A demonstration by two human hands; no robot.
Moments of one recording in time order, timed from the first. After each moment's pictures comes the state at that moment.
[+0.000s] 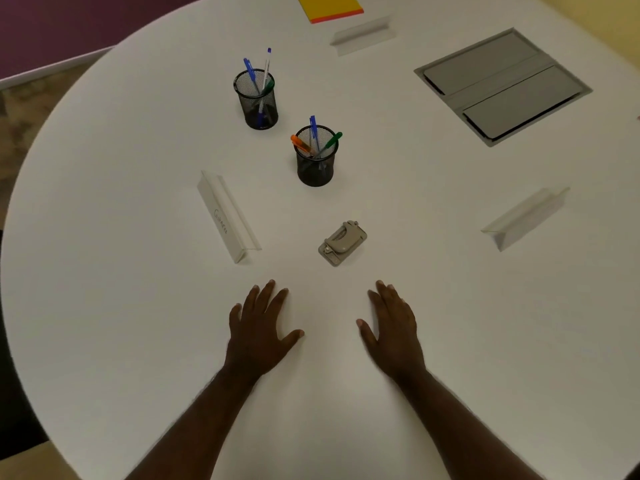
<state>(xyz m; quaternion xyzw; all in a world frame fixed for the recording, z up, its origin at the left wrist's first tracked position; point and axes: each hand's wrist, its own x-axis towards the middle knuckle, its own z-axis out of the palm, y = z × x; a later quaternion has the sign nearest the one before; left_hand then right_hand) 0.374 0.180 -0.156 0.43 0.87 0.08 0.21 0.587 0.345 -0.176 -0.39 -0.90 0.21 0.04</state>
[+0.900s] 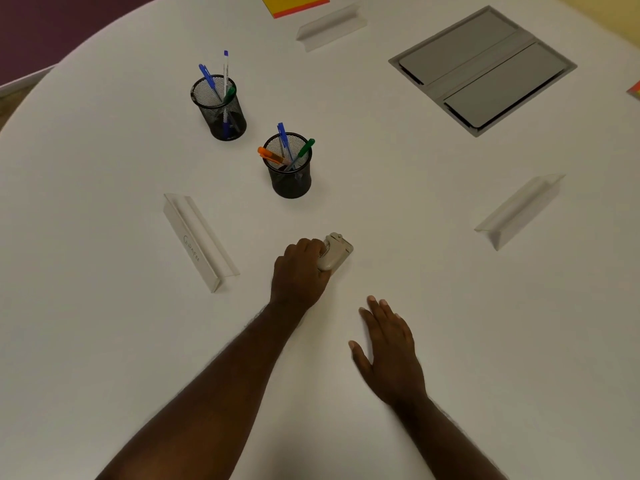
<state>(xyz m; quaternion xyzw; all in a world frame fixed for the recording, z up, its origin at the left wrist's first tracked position) 0.354 0.356 -0.141 0.49 0.84 0.17 0.18 0.583 0.346 -0.178 -0.40 -0.89 0.20 0.04</state>
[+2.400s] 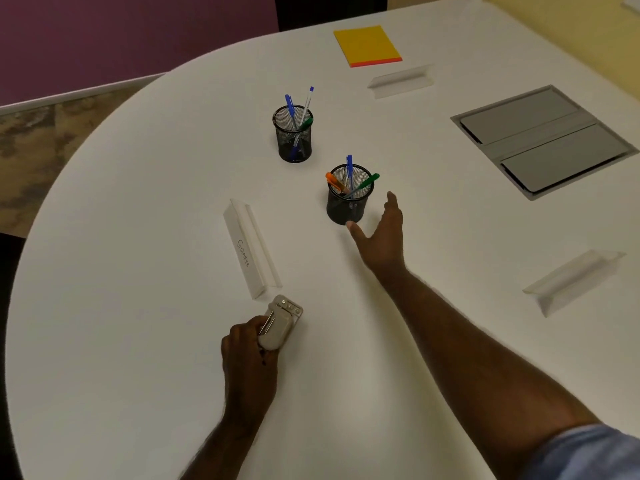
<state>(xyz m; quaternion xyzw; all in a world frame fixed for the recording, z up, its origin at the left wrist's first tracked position) 0.354 0.197 -0.133 0.19 0.91 0.34 0.13 0.368 0.481 -0.125 -0.41 -0.79 0.41 0.23</state>
